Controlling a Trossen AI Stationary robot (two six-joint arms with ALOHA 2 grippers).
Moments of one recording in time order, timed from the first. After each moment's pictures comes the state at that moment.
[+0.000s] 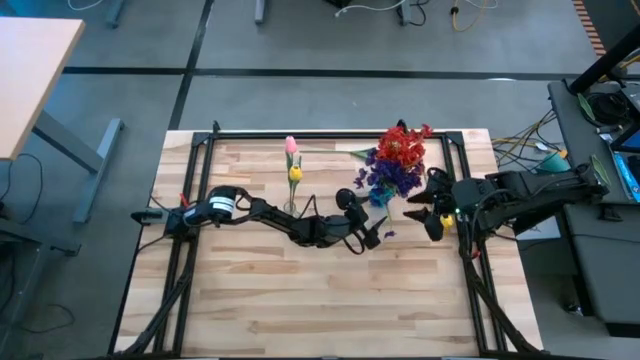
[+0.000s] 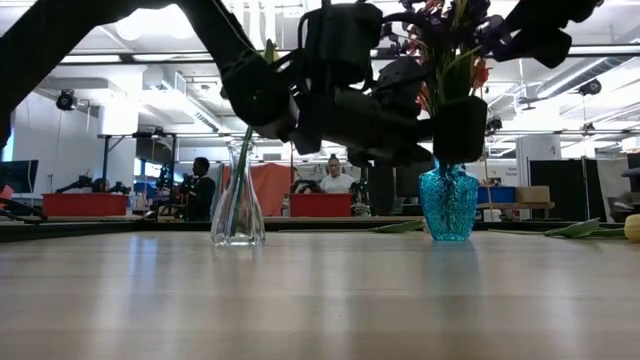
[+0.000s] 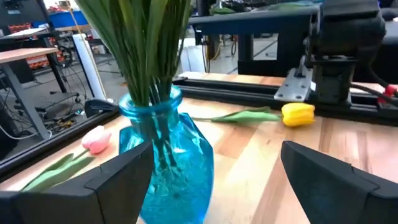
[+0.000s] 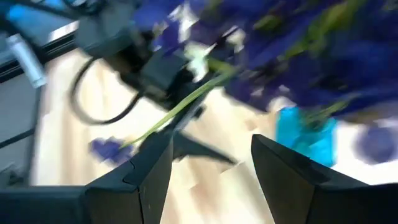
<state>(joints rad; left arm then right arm) -0.09 2.32 1.39 0.83 -0.65 0.02 0.17 0.74 0.82 -0.72 0.23 0.52</state>
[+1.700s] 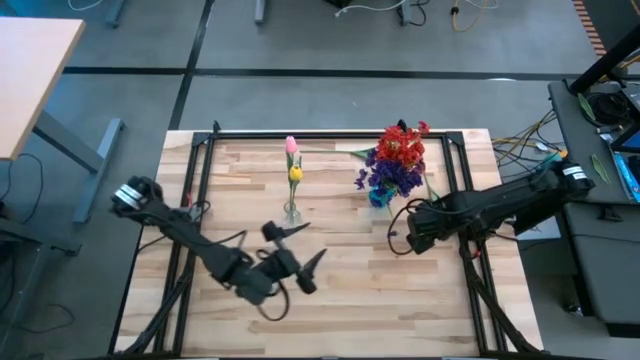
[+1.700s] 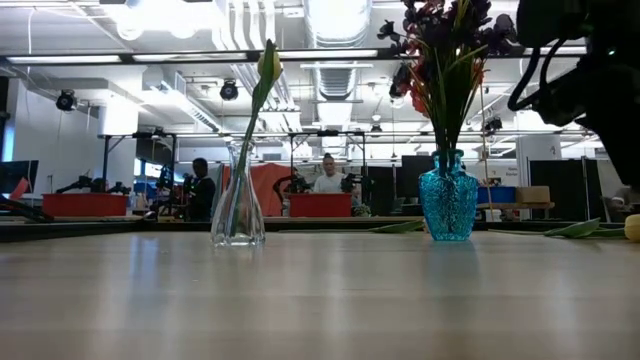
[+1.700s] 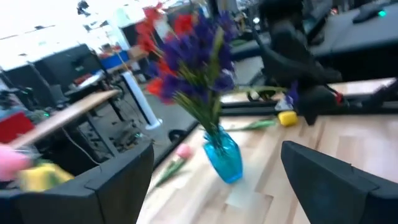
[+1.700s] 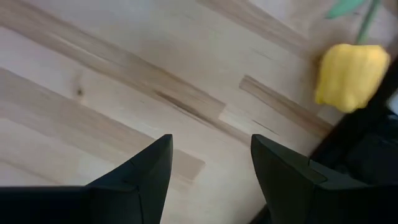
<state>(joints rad) -0.59 1.64 1.11 0.30 -1.25 0.10 0.18 1.16 0.71 -1.13 -0.07 1.25</state>
